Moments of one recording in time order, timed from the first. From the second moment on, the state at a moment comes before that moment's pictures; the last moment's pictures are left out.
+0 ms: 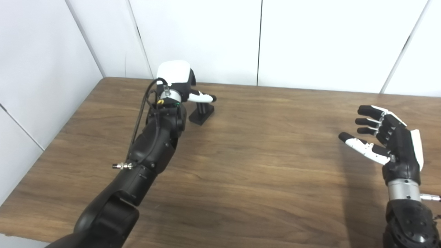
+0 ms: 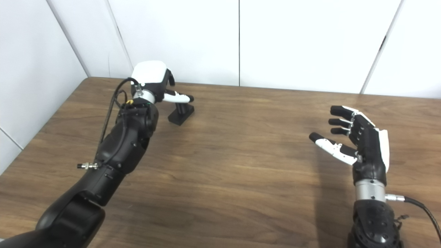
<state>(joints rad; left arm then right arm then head) -0.64 0.32 -0.22 0.28 1.24 0.46 -0.36 -0.20 -0.09 -0.06 -0.13 -0.17 0.10 -0.09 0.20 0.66</state>
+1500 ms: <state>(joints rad) -0.60 0.21 -0.17 0.45 1.30 0.46 -0.14 -0.19 -0.09 -0.07 -0.16 -0.19 0.11 -0.10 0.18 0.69</state>
